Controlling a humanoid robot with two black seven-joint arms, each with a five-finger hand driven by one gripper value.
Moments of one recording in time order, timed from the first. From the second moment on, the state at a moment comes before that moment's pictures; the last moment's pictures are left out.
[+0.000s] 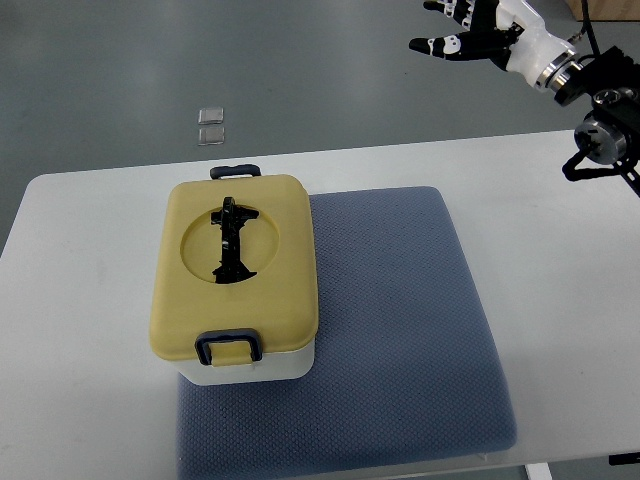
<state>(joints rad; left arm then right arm) -0.03 0.00 -0.07 -0.15 -0.06 0.16 0.11 1.12 -0.42 0.51 0.73 -0.70 0.31 0.50</state>
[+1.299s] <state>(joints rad) -0.03 0.00 -0.07 -0.15 -0.06 0.16 0.11 1.64 -0.12 0.11 1.05 -1.61 0.61 0.50</state>
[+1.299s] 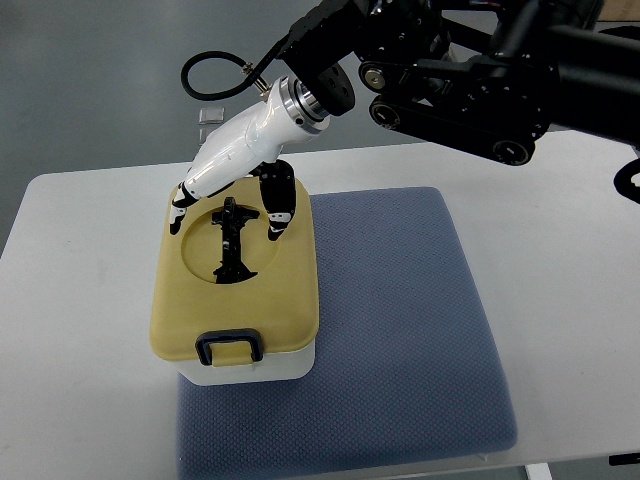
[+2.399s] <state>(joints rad) -0.03 0.00 -0.07 -0.15 -0.06 0.16 0.11 1.57 -0.12 0.12 1.07 -1.62 0.54 0.51</state>
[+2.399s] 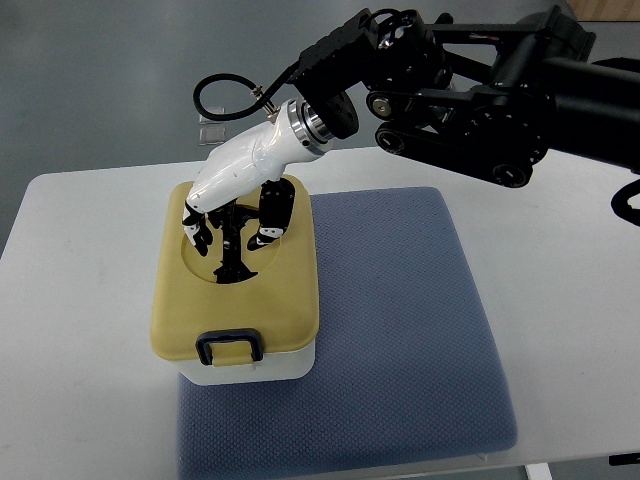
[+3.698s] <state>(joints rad) -0.03 0.00 -0.07 -0.15 -0.06 0.16 0.11 1.56 -0.12 0.20 1.07 -1.61 0.53 0.51</state>
